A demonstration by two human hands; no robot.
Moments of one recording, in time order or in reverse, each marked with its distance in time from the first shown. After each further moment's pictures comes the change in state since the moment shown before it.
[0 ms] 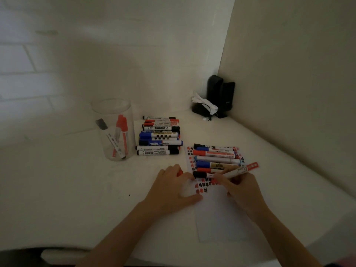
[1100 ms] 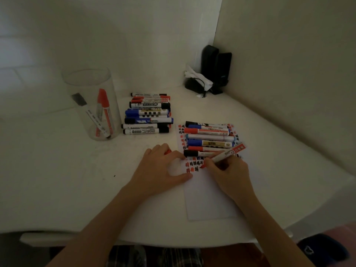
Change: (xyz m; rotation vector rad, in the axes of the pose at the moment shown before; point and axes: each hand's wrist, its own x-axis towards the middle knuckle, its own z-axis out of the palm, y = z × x) left_hand 0.001 -0.007 0.011 -0.036 0.083 -0.007; right_hand -0.007 0.022 0.008 -0.290 0.081 -0.156
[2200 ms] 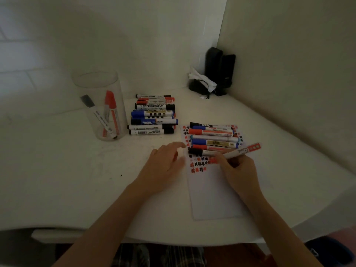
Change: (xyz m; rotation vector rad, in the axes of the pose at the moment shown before) left_hand 0.001 0.002 -0.009 -0.245 -0.042 -0.095; right_hand 0.003 -0.001 -0.003 0.185 0.038 0.087
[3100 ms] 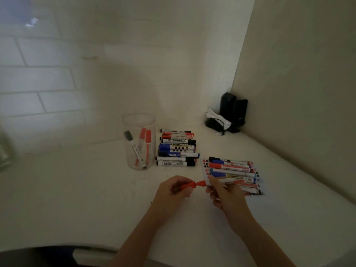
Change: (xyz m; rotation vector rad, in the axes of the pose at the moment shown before) left_hand -0.028 -0.019 -0.027 -0.635 0.206 -0.083; right_hand -0.017 -0.063 0.059 0.389 -0.175 0.255
